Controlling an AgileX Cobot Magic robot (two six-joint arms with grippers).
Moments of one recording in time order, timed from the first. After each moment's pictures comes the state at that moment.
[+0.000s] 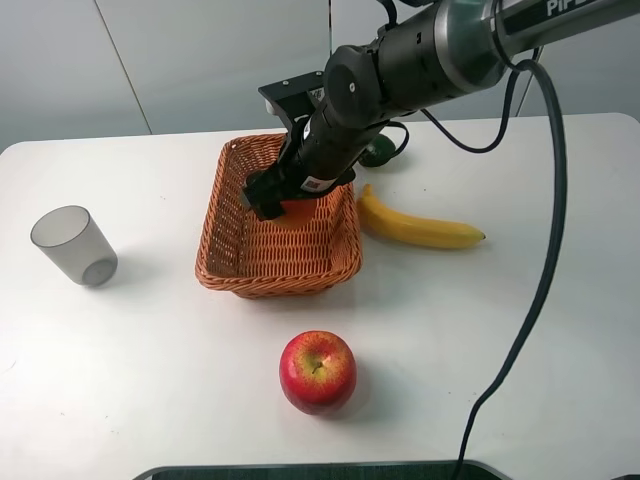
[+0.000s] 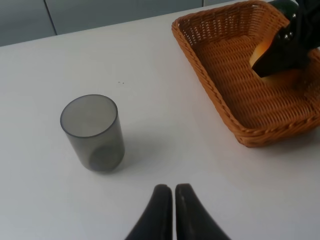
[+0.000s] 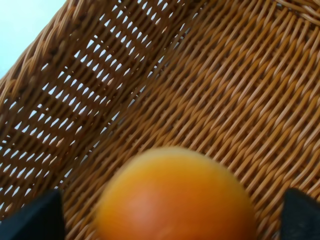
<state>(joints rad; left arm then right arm) -0.08 0.00 -0.51 -0.16 1.08 0.14 0.73 2.06 -1.32 0.17 0.40 -0.04</state>
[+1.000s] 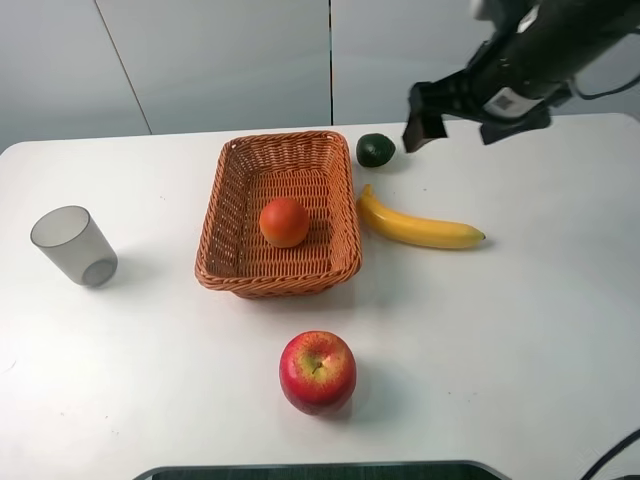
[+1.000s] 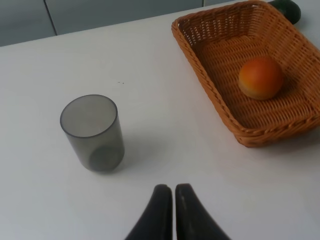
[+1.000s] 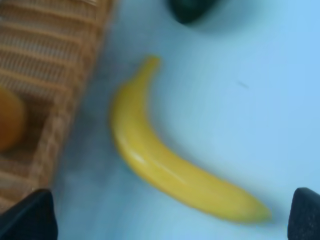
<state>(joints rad) -0.08 0.00 -0.51 -0.16 1.08 0.14 0.32 1.53 -1.02 0.14 0.67 0.03</state>
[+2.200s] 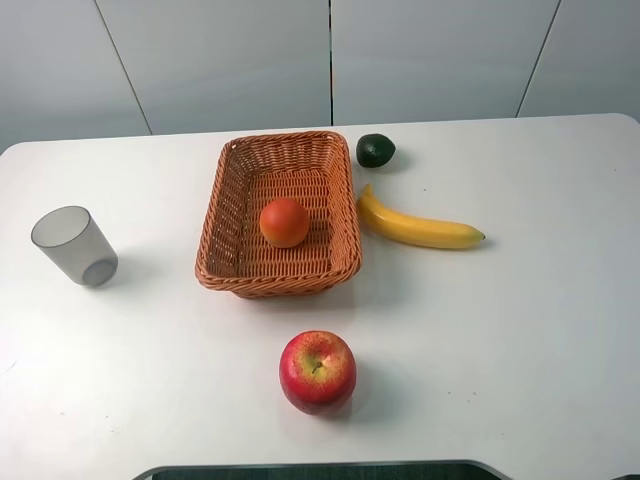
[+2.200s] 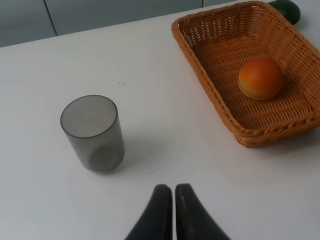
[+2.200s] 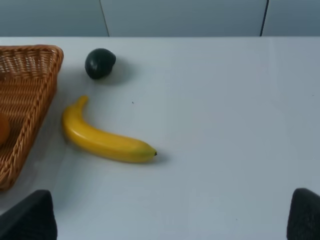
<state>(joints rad) -0.08 0.00 -0.51 -0.16 1.08 0.14 0.11 0.22 -0.62 0.05 1.03 0.03</state>
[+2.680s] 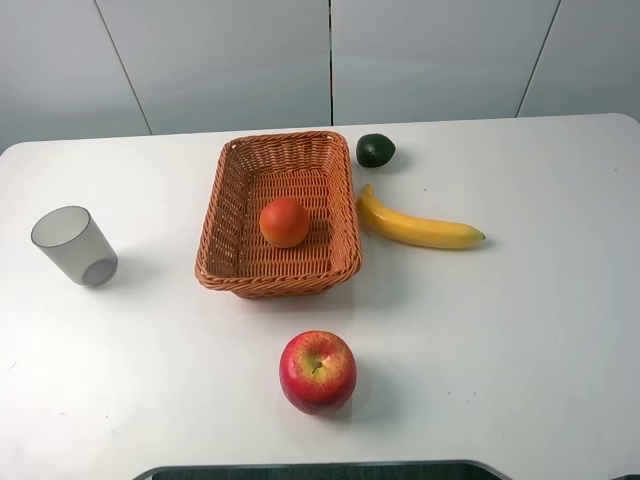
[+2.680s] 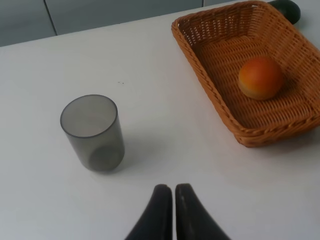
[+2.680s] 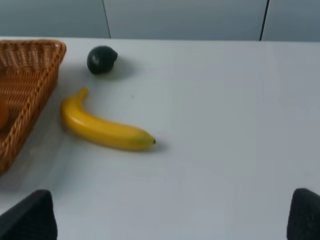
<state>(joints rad) -0.08 0.00 -0.51 -0.16 1.08 0.14 0.11 0.00 -0.51 0.05 1.09 0.01</state>
